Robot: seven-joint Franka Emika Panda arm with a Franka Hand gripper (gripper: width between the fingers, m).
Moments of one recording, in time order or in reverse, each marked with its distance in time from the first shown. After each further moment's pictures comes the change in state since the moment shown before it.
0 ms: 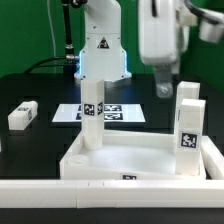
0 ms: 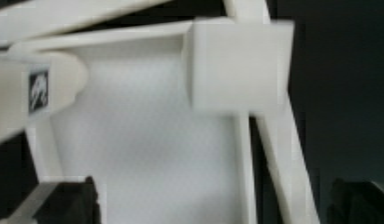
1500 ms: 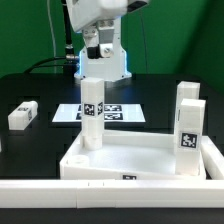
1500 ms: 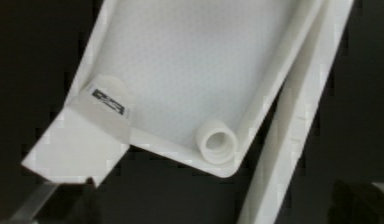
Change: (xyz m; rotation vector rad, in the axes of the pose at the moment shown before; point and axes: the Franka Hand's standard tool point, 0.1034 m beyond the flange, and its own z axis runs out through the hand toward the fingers) arm 0.084 0.031 -0.035 0.038 -0.013 -0.604
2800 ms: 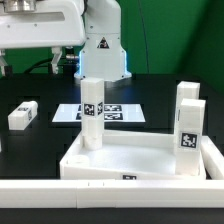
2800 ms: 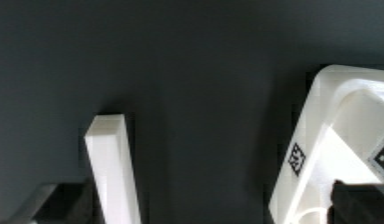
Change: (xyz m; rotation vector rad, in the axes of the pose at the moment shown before) arm 0.089 0.125 0.015 -0.078 0.015 -1.193
